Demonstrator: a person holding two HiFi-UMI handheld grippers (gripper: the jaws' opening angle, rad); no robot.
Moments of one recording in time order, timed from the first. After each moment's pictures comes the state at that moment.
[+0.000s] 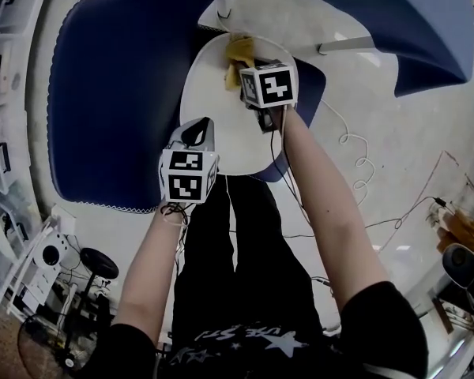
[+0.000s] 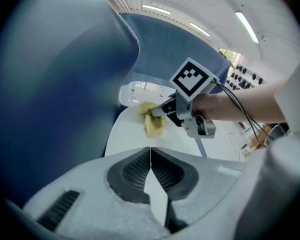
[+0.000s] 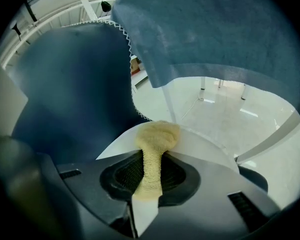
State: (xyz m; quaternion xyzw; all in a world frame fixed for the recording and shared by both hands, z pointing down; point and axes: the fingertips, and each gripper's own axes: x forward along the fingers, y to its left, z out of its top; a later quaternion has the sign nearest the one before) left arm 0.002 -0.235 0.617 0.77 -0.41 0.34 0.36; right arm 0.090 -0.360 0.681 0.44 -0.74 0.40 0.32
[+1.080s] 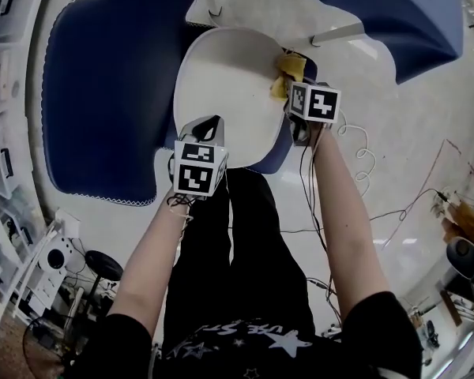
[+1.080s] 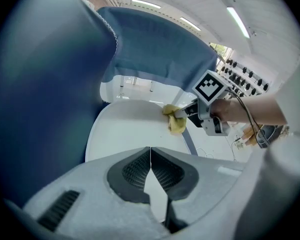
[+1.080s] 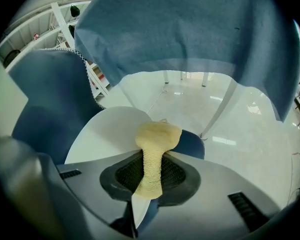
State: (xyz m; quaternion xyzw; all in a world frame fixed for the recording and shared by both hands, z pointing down) left arm 0.041 -0.212 0.616 0.79 -0.36 0.36 0.35; right arm 0.238 -0.285 0.681 0.55 -0.63 0.44 0.33
